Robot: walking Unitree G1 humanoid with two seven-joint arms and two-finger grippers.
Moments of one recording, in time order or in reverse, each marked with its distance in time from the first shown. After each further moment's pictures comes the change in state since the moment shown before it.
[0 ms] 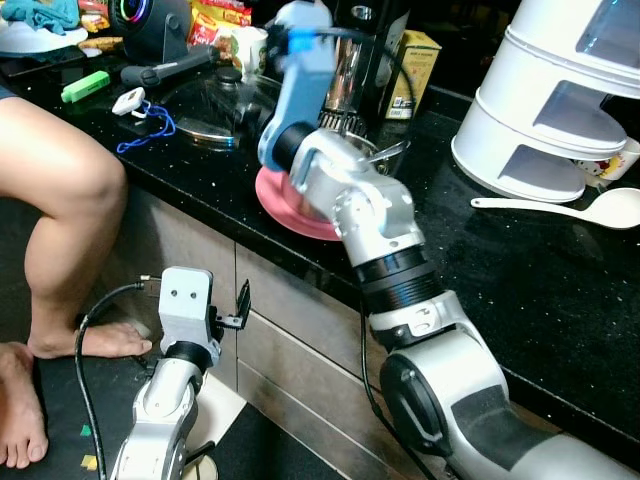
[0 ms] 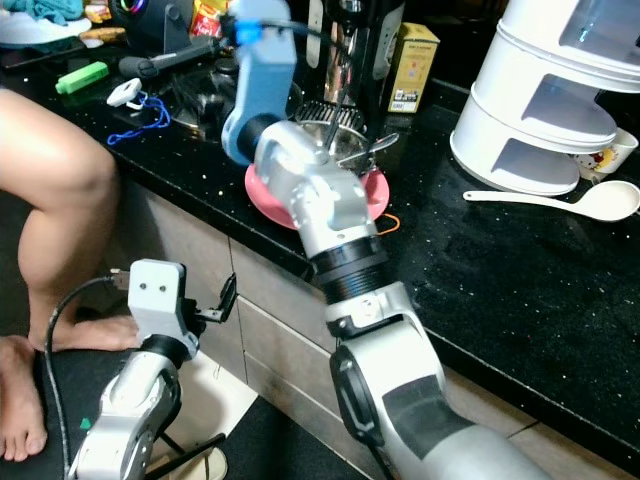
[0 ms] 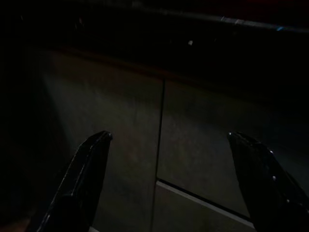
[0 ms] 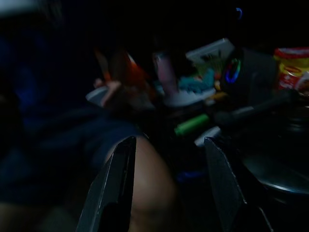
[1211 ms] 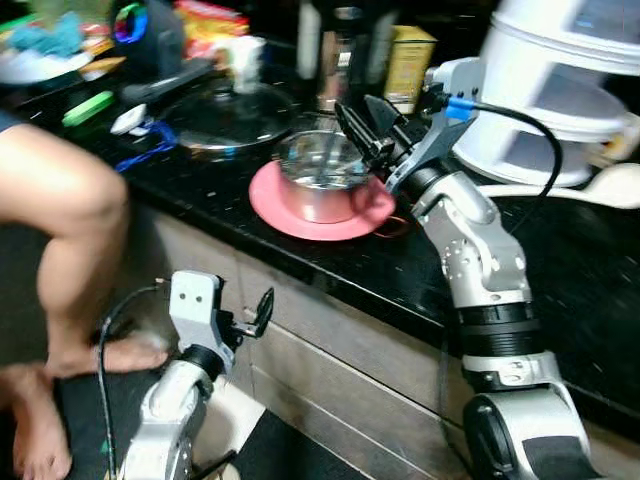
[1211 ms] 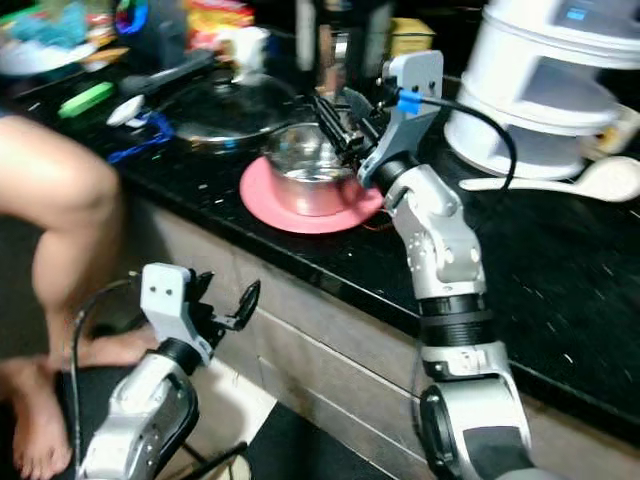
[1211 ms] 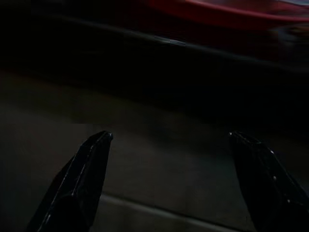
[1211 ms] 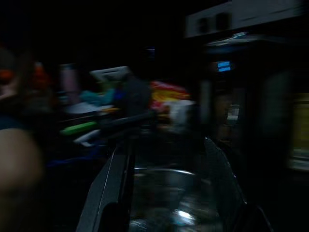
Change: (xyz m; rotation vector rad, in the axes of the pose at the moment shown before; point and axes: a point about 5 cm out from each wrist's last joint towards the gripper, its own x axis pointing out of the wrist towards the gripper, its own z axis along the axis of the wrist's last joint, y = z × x) left arm 0.006 -0.007 -0.007 -0.205 0.007 -0.171; right arm -0.085 -0.071 0.020 -0.422 -0.035 -0.189
